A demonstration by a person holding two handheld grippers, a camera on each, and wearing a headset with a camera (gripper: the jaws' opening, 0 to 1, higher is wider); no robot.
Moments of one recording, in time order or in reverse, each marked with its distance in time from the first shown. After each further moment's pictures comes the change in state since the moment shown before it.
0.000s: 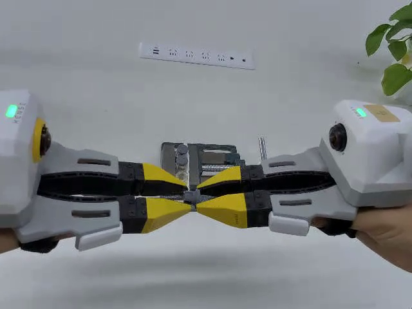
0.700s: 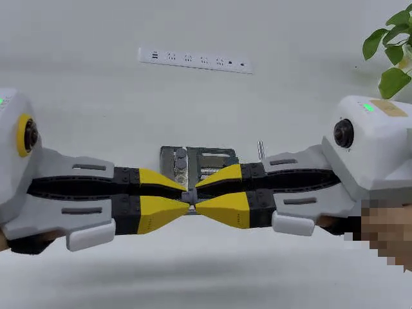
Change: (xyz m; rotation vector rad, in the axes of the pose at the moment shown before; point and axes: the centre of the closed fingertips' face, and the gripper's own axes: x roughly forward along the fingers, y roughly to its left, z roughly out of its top) left arm -0.007 -0.002 0.012 -0.161 -0.083 -0.054; right arm -0.001 0.006 0.015 0.001 -0.030 0.034
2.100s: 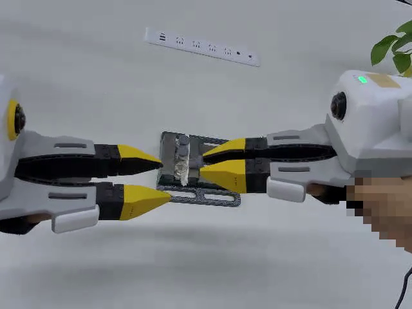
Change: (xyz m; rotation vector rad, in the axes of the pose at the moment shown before) left arm -0.025 0.037 -0.033 0.015 -0.008 0.165; right arm -0.001 -0.051 -0.012 0.047 0.184 -0.166
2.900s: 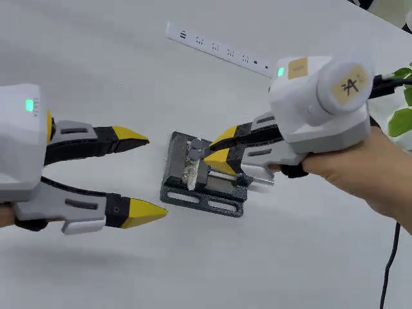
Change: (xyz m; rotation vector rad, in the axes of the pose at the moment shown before) left arm -0.004 0.040 -0.031 0.140 0.040 0.151; right arm 0.038 -0.070 -0.039 -0.304 0.584 -0.155
